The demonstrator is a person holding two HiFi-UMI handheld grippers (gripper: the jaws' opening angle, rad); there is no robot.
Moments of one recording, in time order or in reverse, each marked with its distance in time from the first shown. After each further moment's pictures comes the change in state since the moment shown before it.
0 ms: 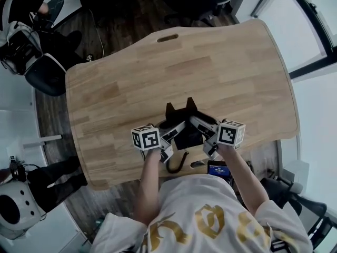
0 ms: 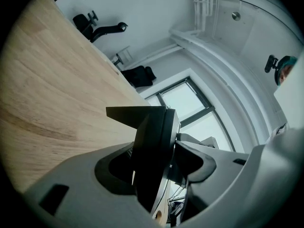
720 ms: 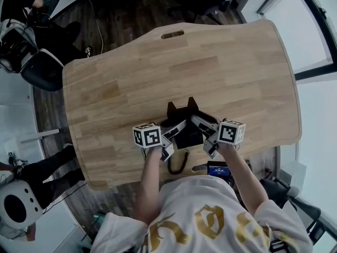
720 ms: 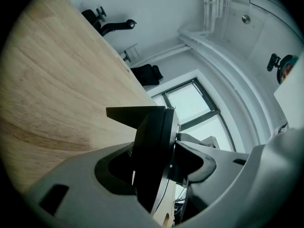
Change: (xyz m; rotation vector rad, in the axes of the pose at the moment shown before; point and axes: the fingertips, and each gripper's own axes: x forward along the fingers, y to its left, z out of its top) left arm 0.014 0.047 0.015 -0.067 0.020 0.031; right arm 0.036 -0.038 0.006 0.071 0.052 -0.029
